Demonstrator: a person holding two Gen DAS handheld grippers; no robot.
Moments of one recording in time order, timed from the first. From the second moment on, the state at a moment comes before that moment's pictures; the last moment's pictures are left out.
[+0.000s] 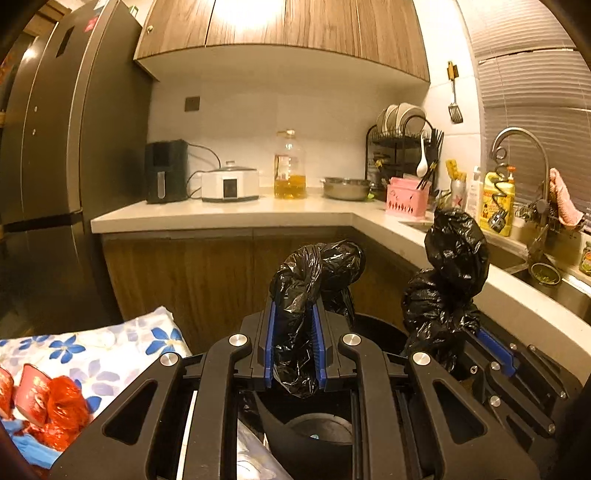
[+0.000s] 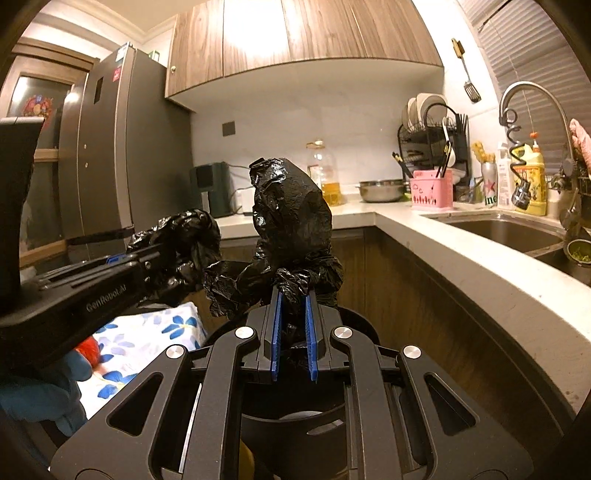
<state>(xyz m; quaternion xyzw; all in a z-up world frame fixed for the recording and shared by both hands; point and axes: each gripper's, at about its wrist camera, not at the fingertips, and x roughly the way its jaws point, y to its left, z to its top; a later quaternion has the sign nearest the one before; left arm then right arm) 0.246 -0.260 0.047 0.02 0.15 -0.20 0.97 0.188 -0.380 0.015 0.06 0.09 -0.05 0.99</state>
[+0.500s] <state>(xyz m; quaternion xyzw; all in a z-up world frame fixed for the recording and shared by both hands) 0.281 -0.275 0.015 0.02 0.19 -0.20 0.96 0.215 -0.391 -0.004 0.07 0.12 -0.05 0.99</state>
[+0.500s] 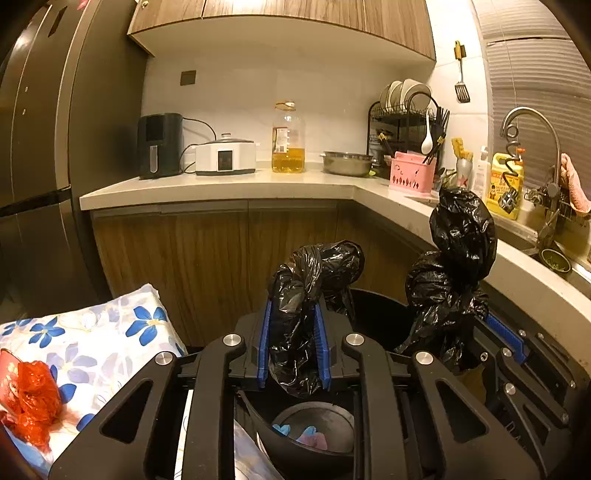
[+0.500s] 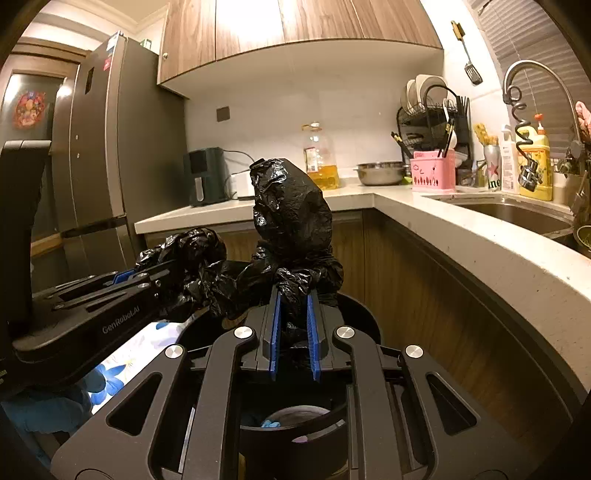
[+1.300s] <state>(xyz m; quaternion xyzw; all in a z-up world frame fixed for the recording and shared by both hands) 0.274 -0.243 0.001 0.02 0.21 -0.15 0.97 0.208 -0.391 -0.014 0.07 0.14 -0.06 0.99</state>
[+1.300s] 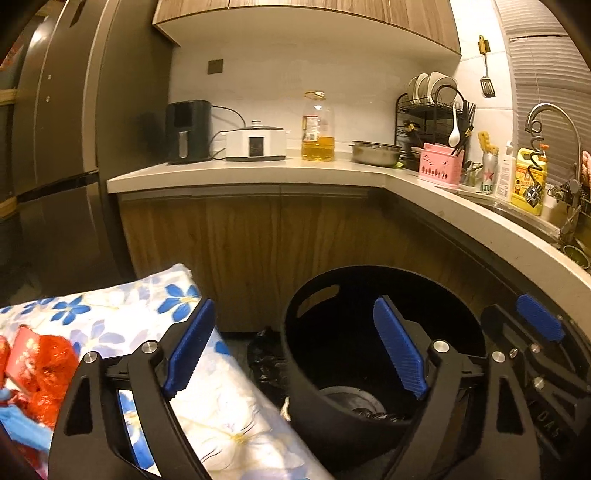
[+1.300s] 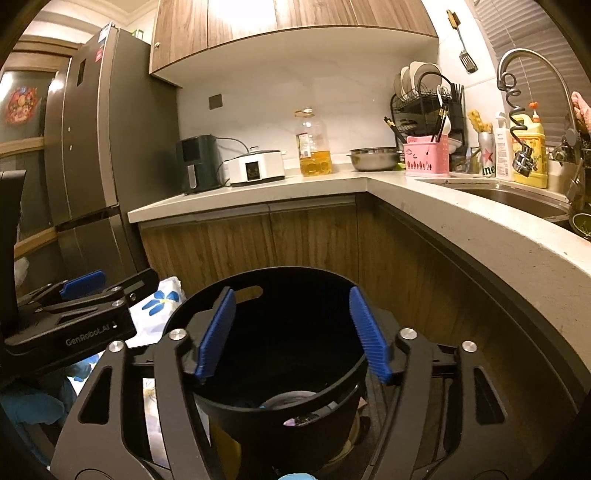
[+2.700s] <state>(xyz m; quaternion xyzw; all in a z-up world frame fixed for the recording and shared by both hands) 0.075 0.005 -0.026 0.01 0.18 0.14 0.97 0.115 -0.219 -0.015 0.05 0.15 0.11 0.98</state>
